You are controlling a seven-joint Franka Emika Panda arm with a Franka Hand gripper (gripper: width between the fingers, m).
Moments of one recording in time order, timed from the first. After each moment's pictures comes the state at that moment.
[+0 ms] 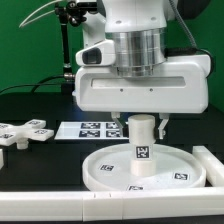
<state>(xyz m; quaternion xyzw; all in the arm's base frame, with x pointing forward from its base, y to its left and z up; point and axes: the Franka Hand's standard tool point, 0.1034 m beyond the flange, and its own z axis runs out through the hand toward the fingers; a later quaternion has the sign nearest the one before) 0.552 0.026 0.065 -0.97 0.24 0.02 0.05</state>
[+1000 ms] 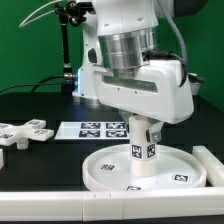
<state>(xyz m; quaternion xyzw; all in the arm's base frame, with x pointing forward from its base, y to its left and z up) 0.552 0.027 0.064 -0.84 0.53 0.05 0.08</state>
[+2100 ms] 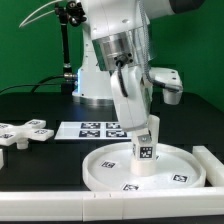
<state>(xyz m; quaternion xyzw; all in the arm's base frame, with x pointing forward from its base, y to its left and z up) 0.553 0.032 0.064 -0.64 0.76 0.08 0.10</state>
